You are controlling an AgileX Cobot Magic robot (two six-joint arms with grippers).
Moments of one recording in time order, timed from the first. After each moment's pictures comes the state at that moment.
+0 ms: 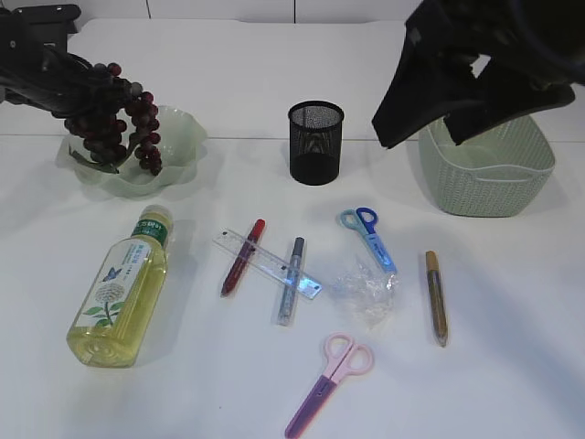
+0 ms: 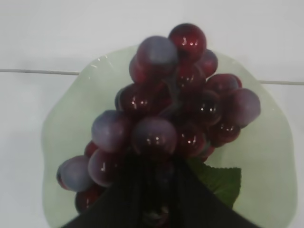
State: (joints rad) left arm -0.12 2.11 -1.61 0.13 0.33 -0.28; right arm 0.43 1.40 -1.42 0.30 1.18 -0.05
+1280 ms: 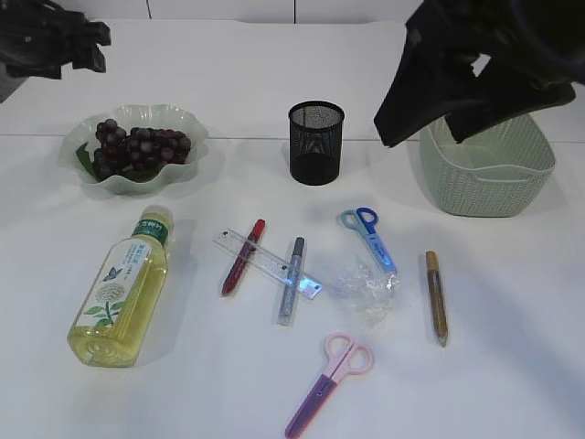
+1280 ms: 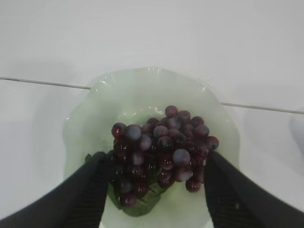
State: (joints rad) left arm -0.12 1.95 -1.62 0.05 0.45 -0.28; right arm 0.43 1.40 -1.42 0.29 1.18 -0.05
